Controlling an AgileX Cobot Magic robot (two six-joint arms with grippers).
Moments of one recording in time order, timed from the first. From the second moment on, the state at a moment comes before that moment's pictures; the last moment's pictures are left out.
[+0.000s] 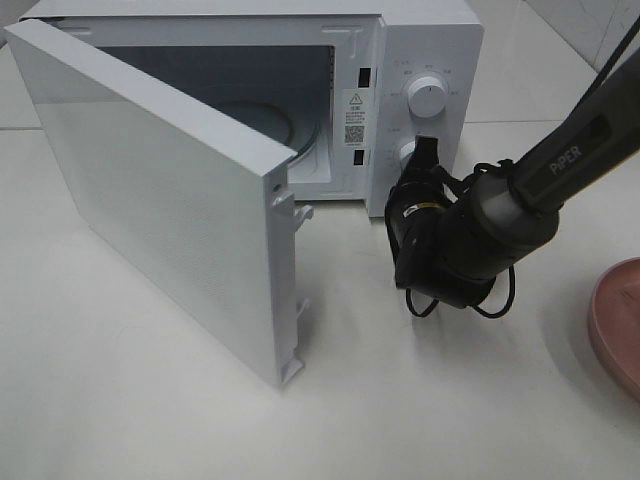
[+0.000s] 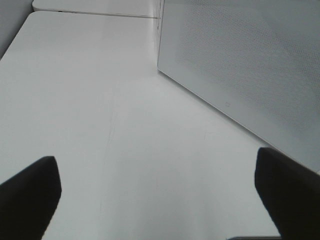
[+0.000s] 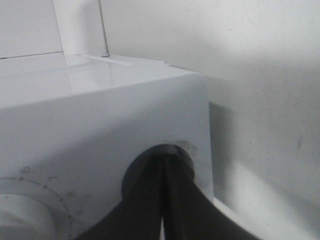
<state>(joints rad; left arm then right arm) 0.07 0.00 -0.51 -0.14 1.09 0.02 0.59 2.21 -0.97 0.95 -0.95 1.26</state>
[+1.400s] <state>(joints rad) 0.07 0.00 -0.51 -0.14 1.09 0.02 0.56 1.89 -0.71 0.64 -0.61 0.96</state>
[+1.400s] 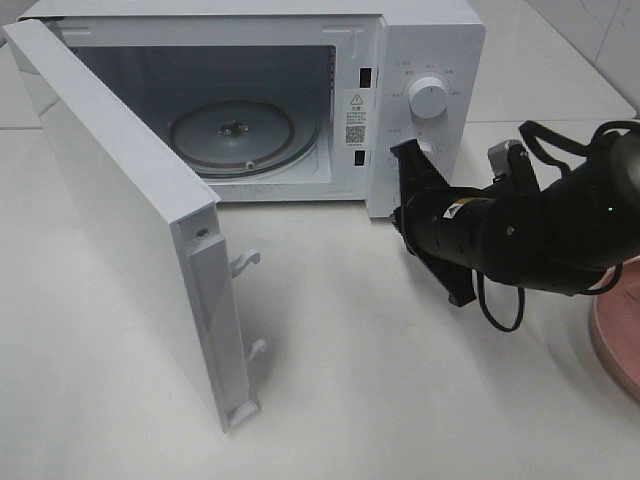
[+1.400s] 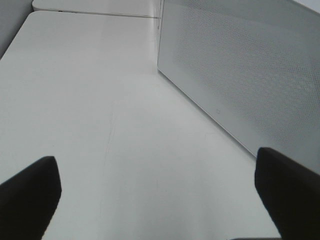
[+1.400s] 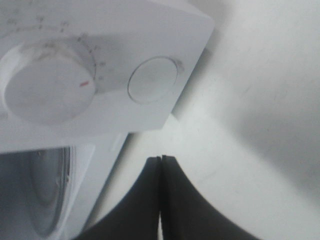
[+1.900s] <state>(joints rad) 0.07 0.00 -0.51 -0.14 1.09 0.02 0.49 1.68 -0.70 0.55 -0.11 0.39</state>
